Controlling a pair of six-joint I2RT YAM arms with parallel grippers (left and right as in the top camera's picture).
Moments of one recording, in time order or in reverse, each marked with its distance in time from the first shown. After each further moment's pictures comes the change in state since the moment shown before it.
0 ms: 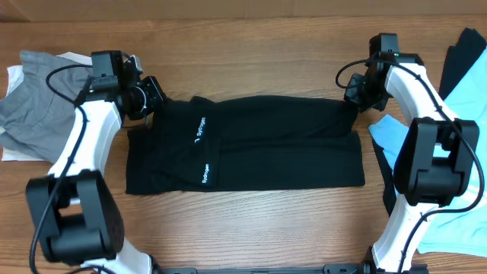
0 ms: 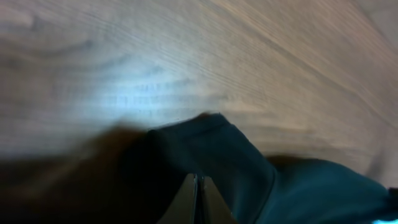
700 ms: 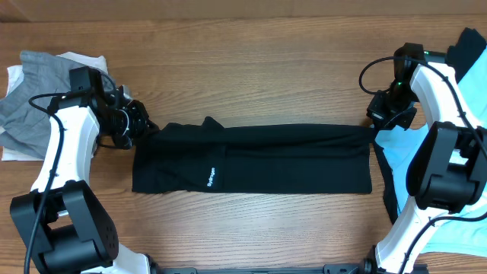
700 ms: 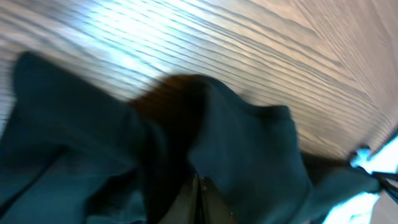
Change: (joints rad) left arm 0.119 -0.039 0.003 -0.396 0.126 0.096; right arm -0.114 -0.033 0.017 -0.329 0.032 0.043
